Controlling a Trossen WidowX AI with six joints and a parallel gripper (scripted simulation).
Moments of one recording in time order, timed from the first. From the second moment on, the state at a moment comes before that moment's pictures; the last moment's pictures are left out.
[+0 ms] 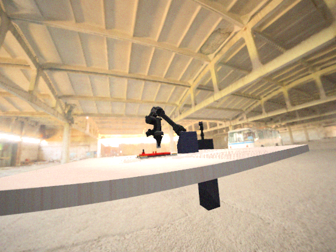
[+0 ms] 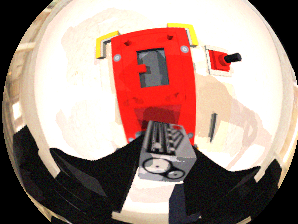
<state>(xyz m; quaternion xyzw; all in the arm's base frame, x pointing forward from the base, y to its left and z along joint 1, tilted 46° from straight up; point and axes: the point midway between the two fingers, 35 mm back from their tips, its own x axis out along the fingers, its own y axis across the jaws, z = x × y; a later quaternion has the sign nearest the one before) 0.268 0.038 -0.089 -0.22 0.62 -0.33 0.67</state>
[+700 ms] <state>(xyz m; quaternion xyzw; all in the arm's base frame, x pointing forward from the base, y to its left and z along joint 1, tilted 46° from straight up) 0.271 0.083 -0.043 -0.22 0.62 -0.33 0.67</state>
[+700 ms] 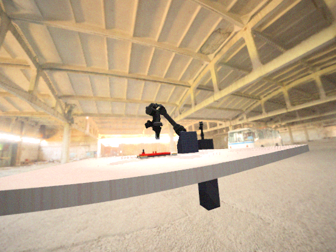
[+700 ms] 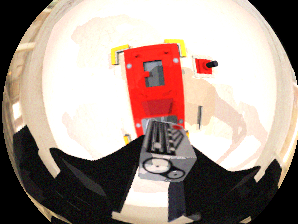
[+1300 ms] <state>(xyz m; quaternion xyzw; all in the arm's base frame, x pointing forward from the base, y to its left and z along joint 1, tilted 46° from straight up) 0.274 0.098 -0.027 -0.21 0.62 -0.33 0.68</state>
